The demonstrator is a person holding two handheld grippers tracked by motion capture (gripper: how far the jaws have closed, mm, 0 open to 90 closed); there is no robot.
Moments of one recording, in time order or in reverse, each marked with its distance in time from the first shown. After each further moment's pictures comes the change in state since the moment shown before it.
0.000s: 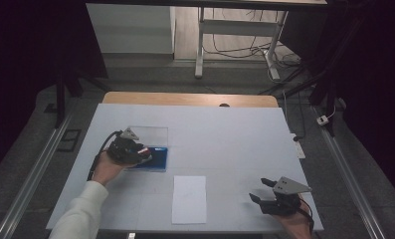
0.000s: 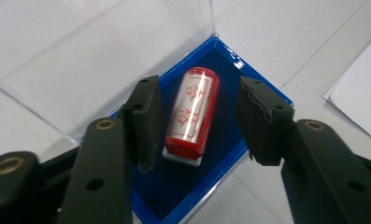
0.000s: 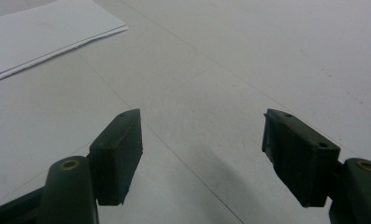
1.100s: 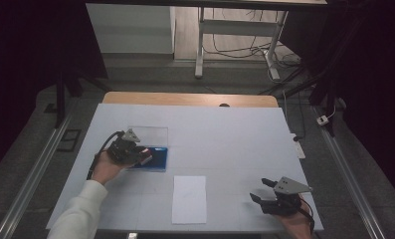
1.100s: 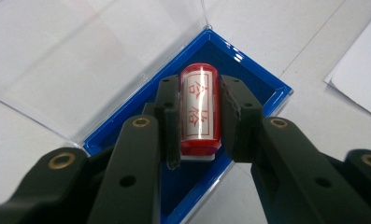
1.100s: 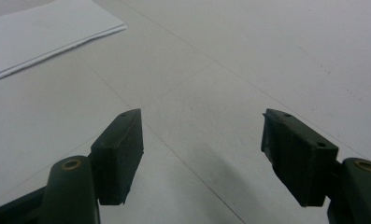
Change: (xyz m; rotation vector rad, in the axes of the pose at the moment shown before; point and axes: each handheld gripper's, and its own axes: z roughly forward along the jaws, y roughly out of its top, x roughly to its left) left arm -0.001 0.001 -0.004 0.023 0.005 0.081; right arm -0.002 -0.001 -0.001 0.002 0.002 0.009
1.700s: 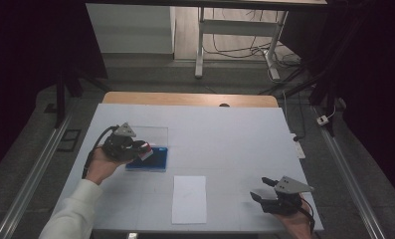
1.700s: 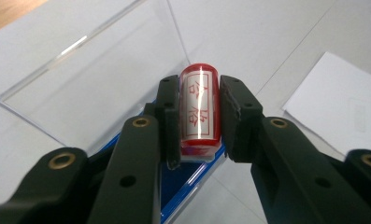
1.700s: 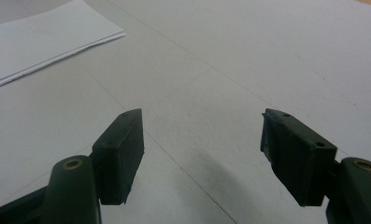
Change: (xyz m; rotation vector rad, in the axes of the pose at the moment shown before) left arm -0.010 0.017 -0.037 -0.088 -0.013 -0.010; right arm -0.001 0.002 -0.001 -0.017 -0.007 0.002
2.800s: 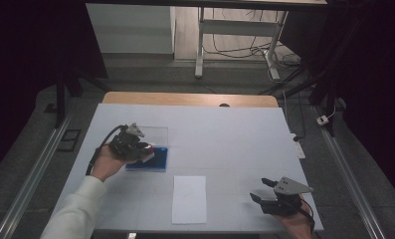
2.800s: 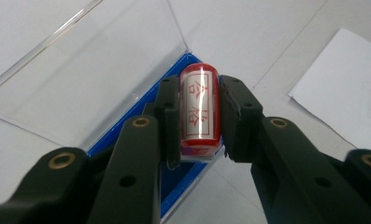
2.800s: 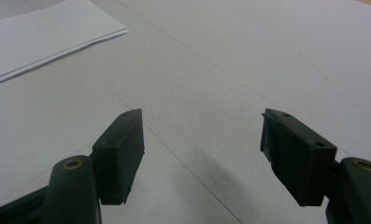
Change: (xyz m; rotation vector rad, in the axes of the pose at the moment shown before) left arm -0.003 0.011 0.018 0.140 0.019 0.024; right arm 0.003 0.000 -0.001 0.015 -0.001 -0.017
